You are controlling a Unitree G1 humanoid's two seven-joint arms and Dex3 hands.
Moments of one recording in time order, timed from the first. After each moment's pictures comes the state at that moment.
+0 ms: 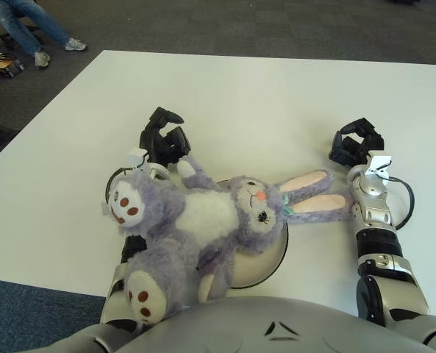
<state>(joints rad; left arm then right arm) -0.22 -0.03 0.18 0.30 -0.20 -0.29 -0.12 -0.29 -0.18 -0.24 0.43 0.05 -0.17 -0.19</state>
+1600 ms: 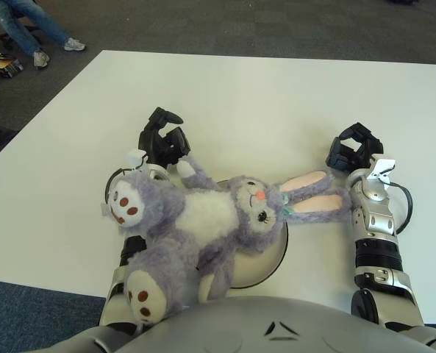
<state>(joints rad) -0.20 -0.03 0.17 0.27 -0.20 -0.28 -0.12 -0.20 -0.13 -0.27 0.21 0.11 0.01 -0.13</state>
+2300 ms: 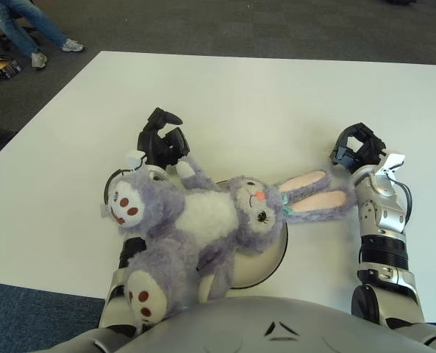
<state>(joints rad) -0.18 -0.03 0.17 0.24 -0.20 -0.27 -0.12 -0.23 -0.14 -0.33 0.16 0.22 0.23 -0.08</state>
